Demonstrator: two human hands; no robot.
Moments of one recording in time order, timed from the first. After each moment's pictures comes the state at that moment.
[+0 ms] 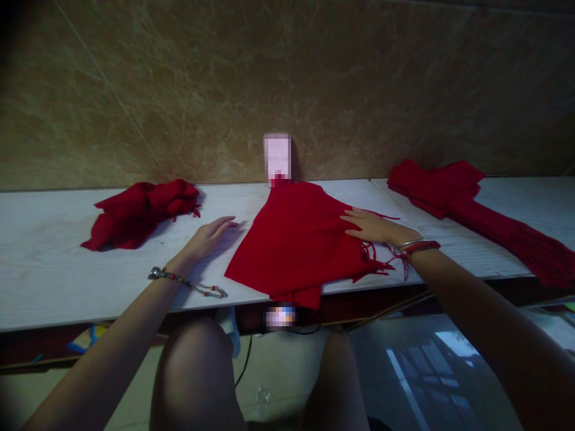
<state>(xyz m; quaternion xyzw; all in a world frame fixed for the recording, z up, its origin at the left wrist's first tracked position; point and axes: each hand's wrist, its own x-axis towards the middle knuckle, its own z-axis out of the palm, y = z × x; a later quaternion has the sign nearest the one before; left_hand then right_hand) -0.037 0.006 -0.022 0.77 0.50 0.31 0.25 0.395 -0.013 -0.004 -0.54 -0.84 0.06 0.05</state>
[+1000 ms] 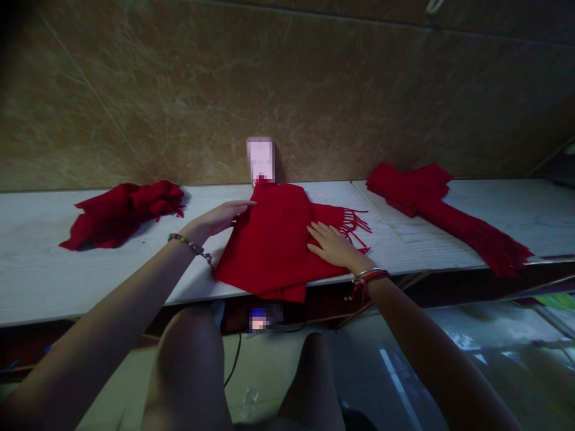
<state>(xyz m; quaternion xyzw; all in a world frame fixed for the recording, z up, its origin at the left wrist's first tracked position) 0.056 0.019 0.029 0.63 0.49 0.30 0.52 0.347 -0.063 -0.032 -0.54 -0.84 -0.01 0.09</state>
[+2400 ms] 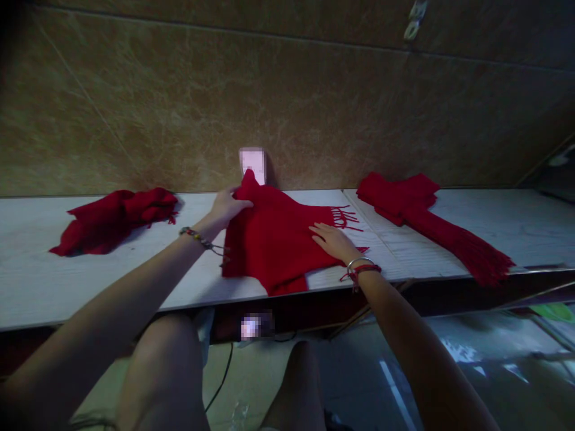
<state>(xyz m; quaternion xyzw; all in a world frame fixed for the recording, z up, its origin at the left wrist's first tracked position) 0.106 0.012 0.069 0.56 0.55 0.45 0.42 0.381 -0.034 -0.031 -0.54 -0.82 -0.02 0.16</state>
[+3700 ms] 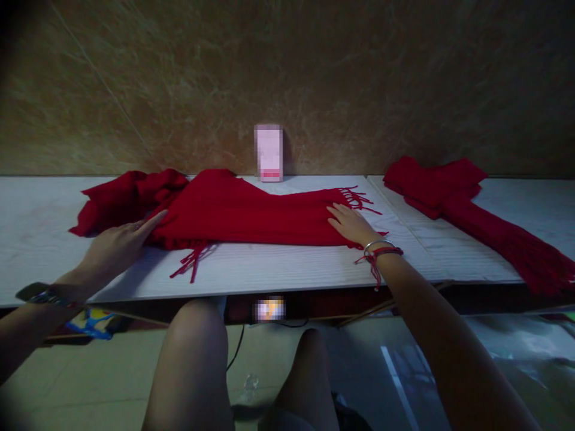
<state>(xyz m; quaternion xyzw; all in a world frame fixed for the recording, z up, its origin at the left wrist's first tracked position) -0.117 -0.055 0.017 0.76 0.63 -0.04 -0.16 0.390 0.000 -0.039 -0.58 -0.81 -0.05 0.10</state>
